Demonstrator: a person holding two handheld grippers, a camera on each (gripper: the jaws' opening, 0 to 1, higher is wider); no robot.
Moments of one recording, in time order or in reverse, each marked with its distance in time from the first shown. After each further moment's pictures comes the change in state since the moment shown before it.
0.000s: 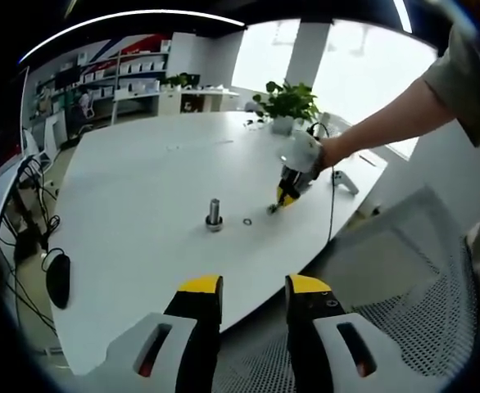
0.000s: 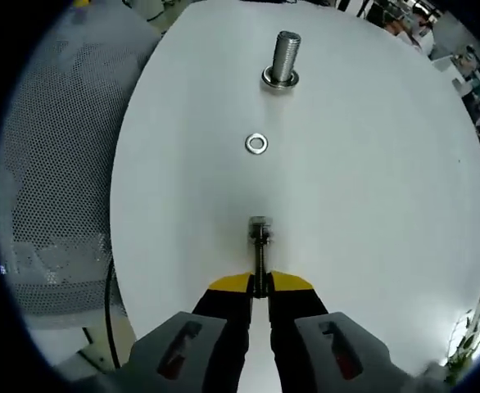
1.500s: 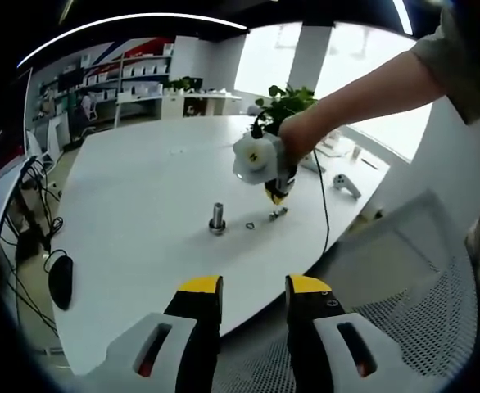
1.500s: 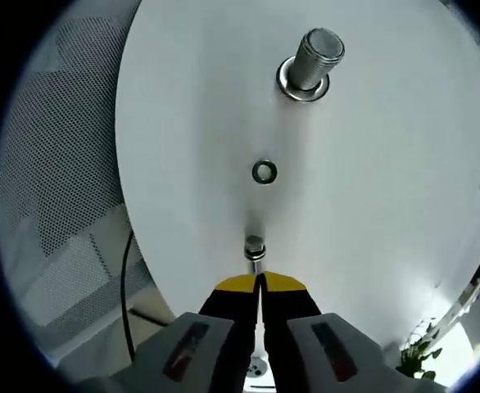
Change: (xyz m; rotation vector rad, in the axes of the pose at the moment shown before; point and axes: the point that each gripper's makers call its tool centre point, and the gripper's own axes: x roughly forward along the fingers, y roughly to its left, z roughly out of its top) left arm -0.002 0.003 0.004 -0.002 -0.019 0.014; right arm -0.015 -0.001 0.042 -0.085 0.438 0.041
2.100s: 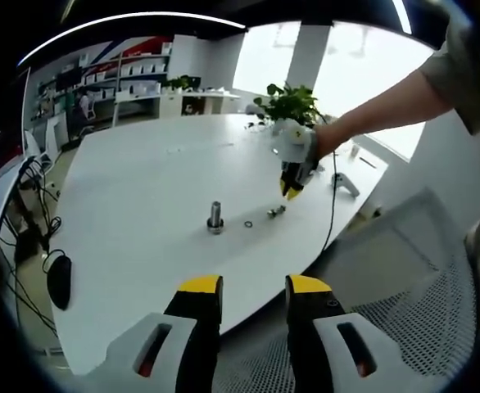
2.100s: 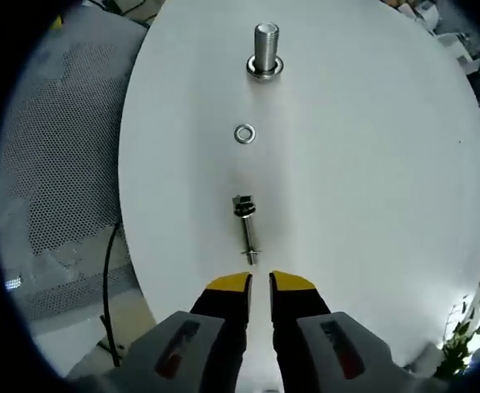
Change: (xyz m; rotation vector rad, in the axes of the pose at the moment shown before) left arm 0.001 -0.002 -0.002 0.002 0.009 -0.010; right arm 0.023 0.002 -0.053 0.130 -0.329 -0.003
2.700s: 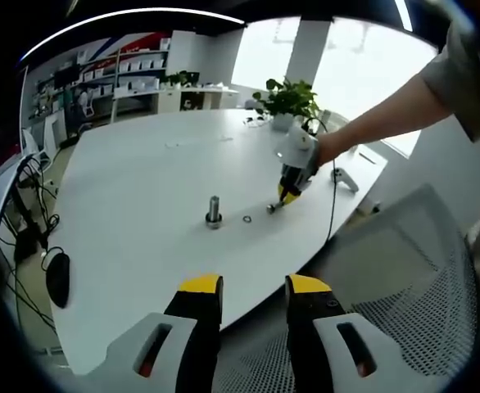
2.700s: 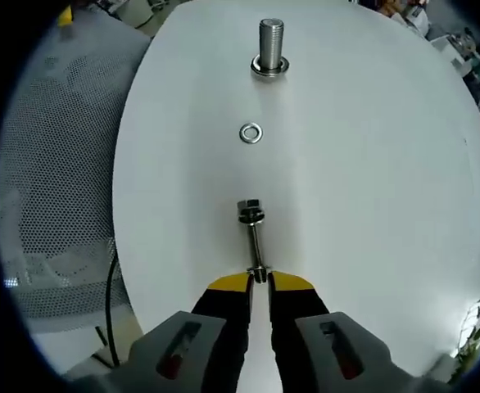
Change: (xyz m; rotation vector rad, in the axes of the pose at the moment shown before) left arm 0.002 -0.001 -0.005 0.000 0.027 -0.005; right arm 0.024 0.003 0.007 -0.047 -0.071 0.003
